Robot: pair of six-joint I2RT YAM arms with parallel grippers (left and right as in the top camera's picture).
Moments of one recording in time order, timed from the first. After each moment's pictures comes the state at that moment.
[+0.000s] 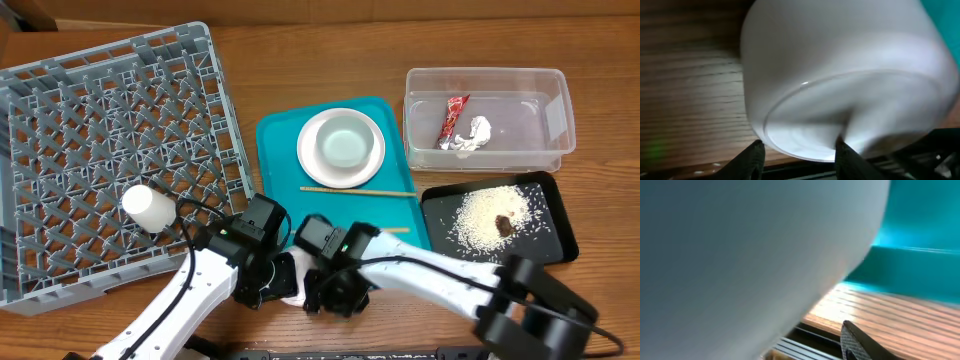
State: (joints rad) left arm -0.46 1.26 0.68 -0.98 0.30 -0.62; right arm 1.02 1.76 1.04 -0.77 -0.49 0.92
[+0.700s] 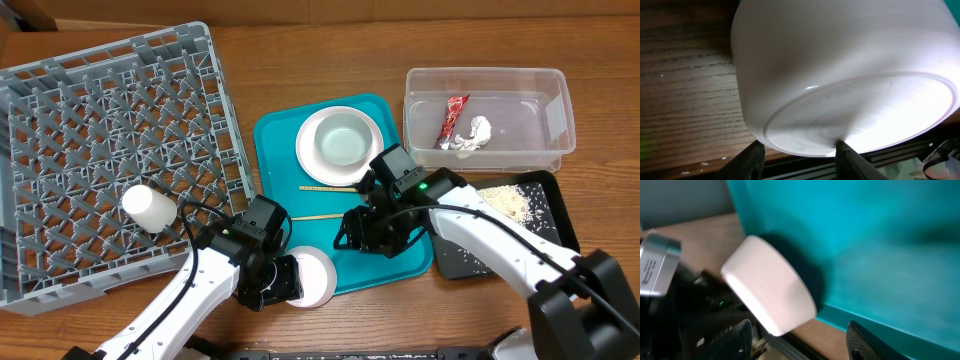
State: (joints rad) left arm -0.46 1.27 0.67 -0.96 0.37 -0.60; right arm 0.58 1.63 0.99 -0.74 -0.68 0.52
